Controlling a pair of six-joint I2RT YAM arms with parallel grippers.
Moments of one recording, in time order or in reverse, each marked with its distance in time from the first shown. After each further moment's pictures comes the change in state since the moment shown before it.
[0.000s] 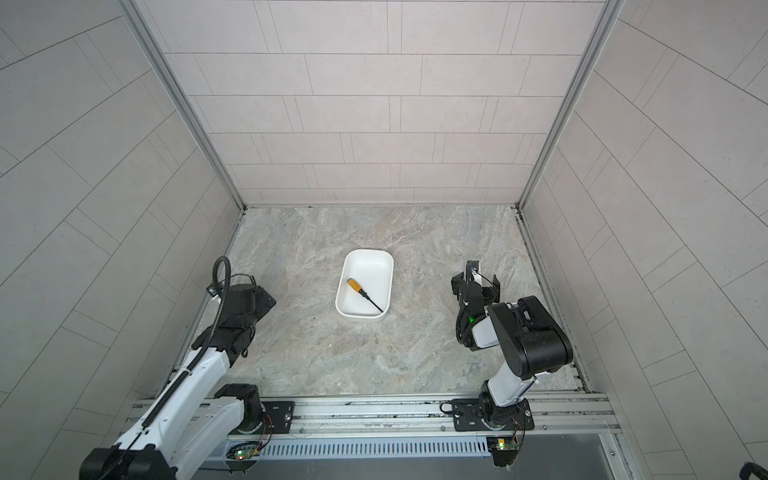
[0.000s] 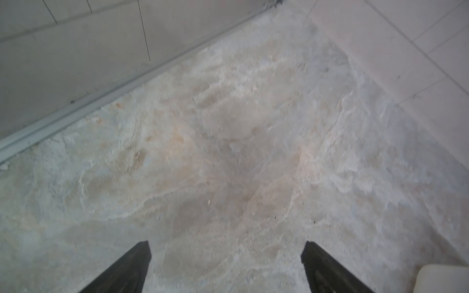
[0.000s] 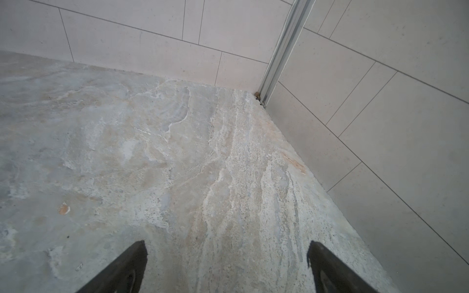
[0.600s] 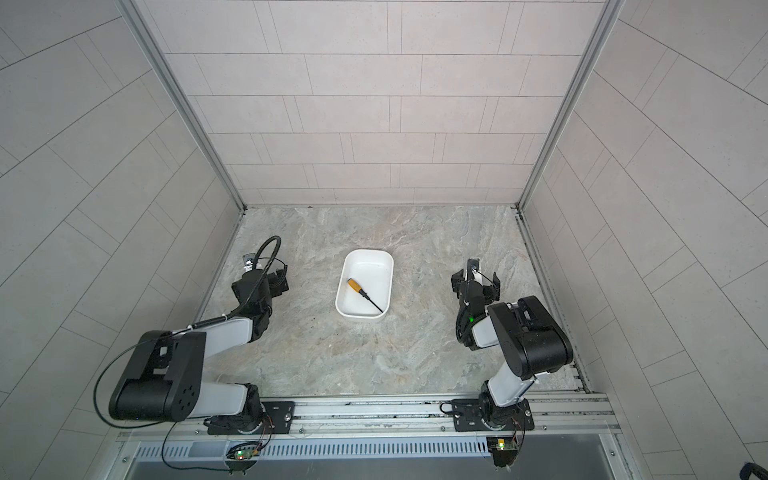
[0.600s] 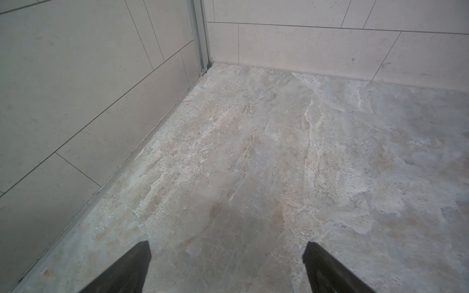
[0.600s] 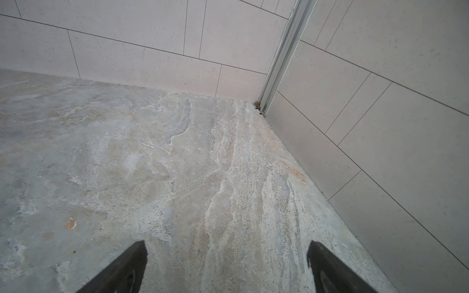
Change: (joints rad) left arm 0.001 0.545 -0.066 0.892 0.018 0.593; right arm 0.000 0.000 0.003 0.027 -0.005 -0.003
